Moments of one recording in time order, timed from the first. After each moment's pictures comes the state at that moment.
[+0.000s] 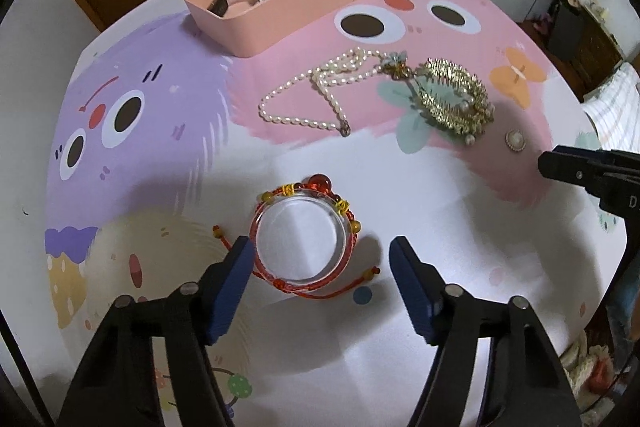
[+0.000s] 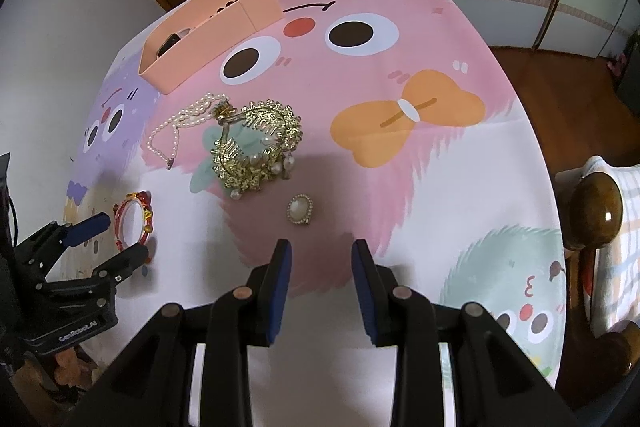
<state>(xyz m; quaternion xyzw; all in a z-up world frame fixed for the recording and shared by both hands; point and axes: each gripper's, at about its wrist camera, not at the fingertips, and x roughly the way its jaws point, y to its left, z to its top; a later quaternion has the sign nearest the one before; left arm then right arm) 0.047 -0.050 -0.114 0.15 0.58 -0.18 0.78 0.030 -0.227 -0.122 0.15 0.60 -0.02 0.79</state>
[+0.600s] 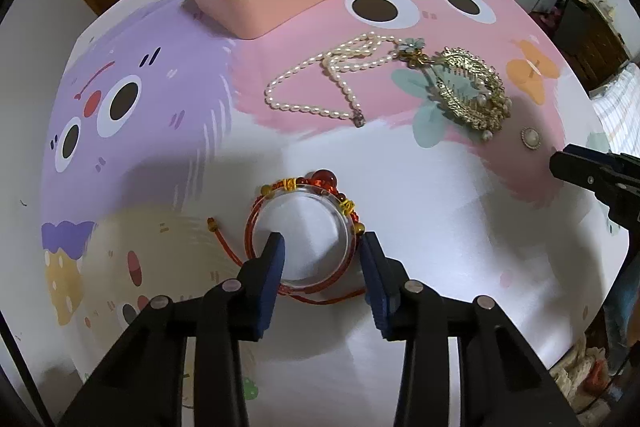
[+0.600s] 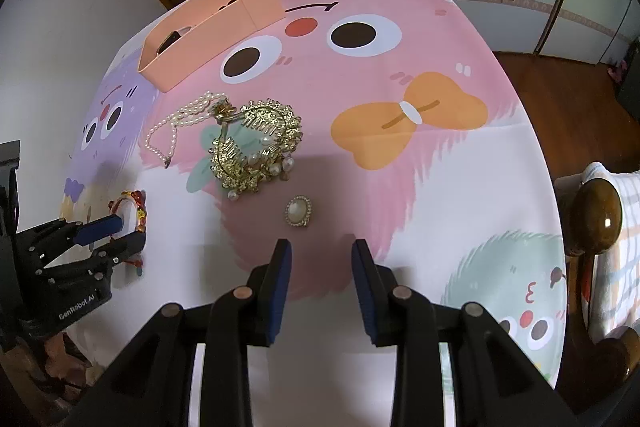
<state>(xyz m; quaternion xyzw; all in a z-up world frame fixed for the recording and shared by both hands) 0.059 -0.048 -0.123 0.15 0.61 -0.16 0.76 0.030 -0.226 -0.125 0.15 0.59 -0.02 0.79</state>
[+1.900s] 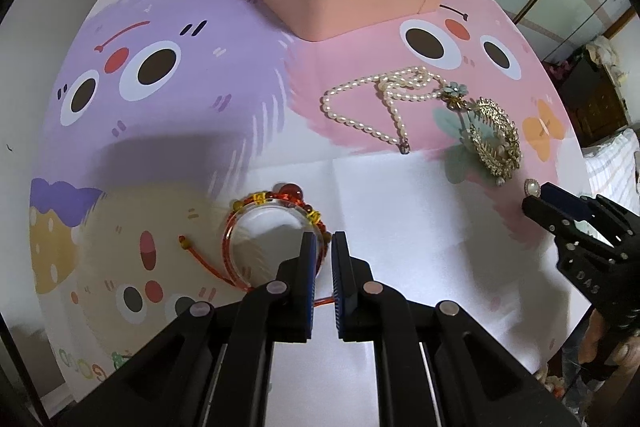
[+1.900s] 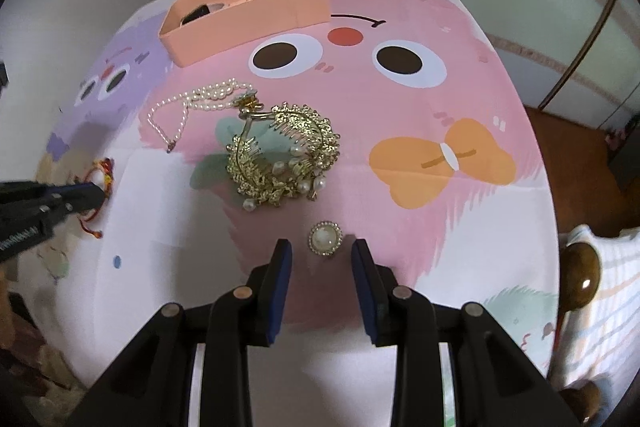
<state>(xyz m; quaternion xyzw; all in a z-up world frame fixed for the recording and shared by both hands) 0.077 0.000 -0.114 0.04 0.62 -0.14 0.77 0.045 -0.189 -0.129 0.02 0.58 -0.01 0.81</state>
